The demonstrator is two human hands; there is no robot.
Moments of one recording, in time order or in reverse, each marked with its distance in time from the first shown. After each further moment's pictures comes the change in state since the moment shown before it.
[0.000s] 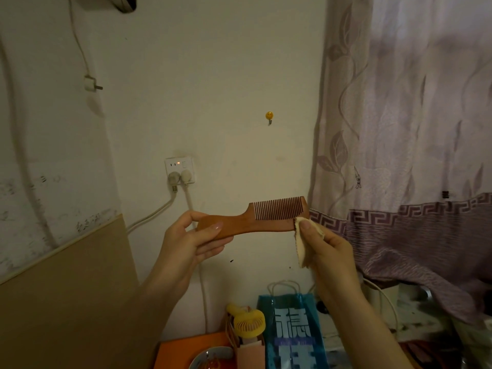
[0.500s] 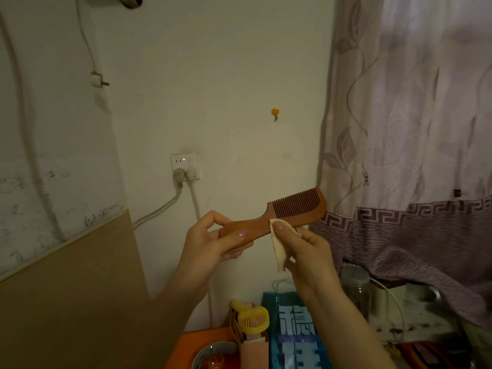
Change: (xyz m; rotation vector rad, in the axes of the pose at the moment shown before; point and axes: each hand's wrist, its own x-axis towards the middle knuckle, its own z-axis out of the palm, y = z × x) left_hand -0.010 -0.009 0.022 0.138 -0.040 0.031; right_hand -0.003 0.012 0.030 0.111 -0.111 0.117
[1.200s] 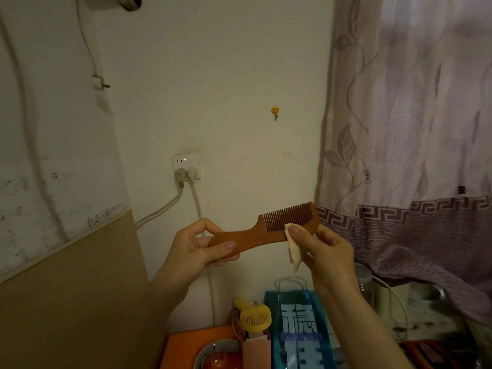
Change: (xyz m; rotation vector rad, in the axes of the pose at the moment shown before) left_hand -0.003 0.000 -0.020 0.126 -0.055 -0.014; right_hand 0.003 -0.008 -0.028 0.029 0.089 -0.070
